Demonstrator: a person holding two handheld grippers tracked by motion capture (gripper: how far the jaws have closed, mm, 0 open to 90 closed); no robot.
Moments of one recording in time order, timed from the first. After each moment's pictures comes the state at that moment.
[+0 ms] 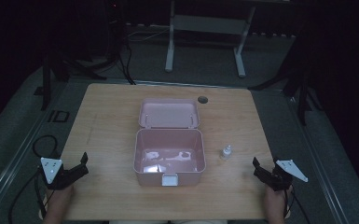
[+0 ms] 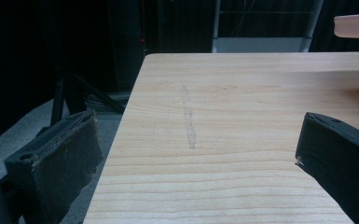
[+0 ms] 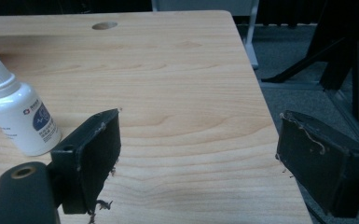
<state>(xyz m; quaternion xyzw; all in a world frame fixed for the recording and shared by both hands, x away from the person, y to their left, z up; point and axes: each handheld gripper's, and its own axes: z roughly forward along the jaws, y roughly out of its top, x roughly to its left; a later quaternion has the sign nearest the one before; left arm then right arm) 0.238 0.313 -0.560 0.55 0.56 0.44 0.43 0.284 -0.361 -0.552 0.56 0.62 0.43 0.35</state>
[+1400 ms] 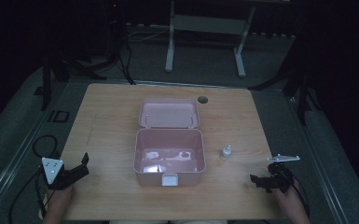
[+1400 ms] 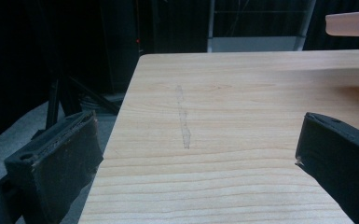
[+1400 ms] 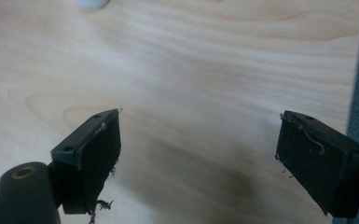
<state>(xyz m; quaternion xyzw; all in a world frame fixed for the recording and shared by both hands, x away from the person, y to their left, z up) 0.237 0.312 -0.560 0.56 0.55 0.44 0.43 0.290 -0.359 -0.521 0.53 0.80 0.24 0.14</state>
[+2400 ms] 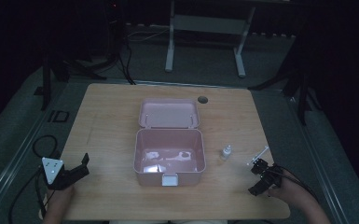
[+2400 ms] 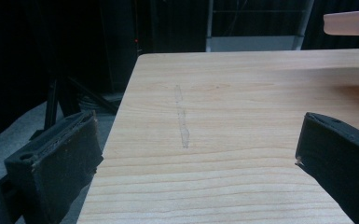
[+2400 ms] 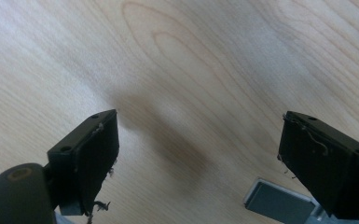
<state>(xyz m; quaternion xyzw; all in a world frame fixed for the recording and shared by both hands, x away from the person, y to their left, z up) 0.237 0.312 -0.560 0.56 0.55 0.44 0.43 0.306 -0.315 -0.502 0.38 0.92 0.02 0.05</state>
